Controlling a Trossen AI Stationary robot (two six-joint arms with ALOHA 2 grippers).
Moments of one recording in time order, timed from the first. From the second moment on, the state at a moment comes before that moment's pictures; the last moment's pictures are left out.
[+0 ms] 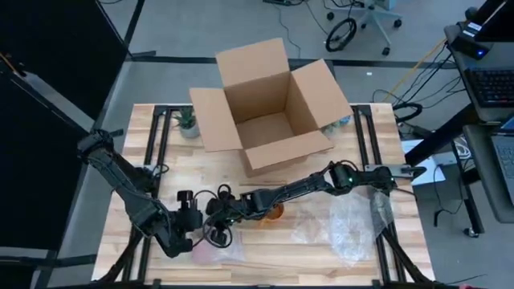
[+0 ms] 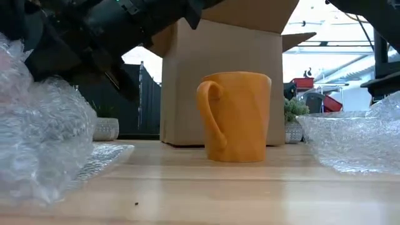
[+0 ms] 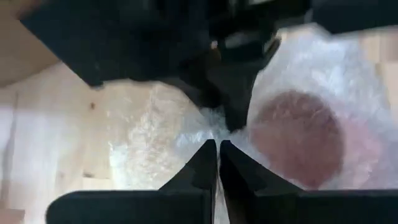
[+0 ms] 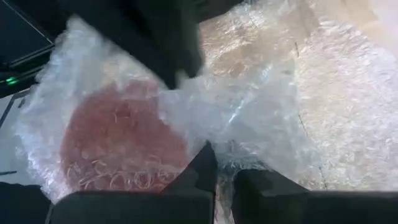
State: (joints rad) left arm -0.82 1.40 1.10 -0.99 -0.48 -0.72; right arm 0.25 2.47 2.06 -0.23 0.03 0.48
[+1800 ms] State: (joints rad) left arm -0.99 1.77 1.01 -0.47 -0.46 -0.77; right arm 0.30 2.48 2.15 -0.28 0.03 0.18
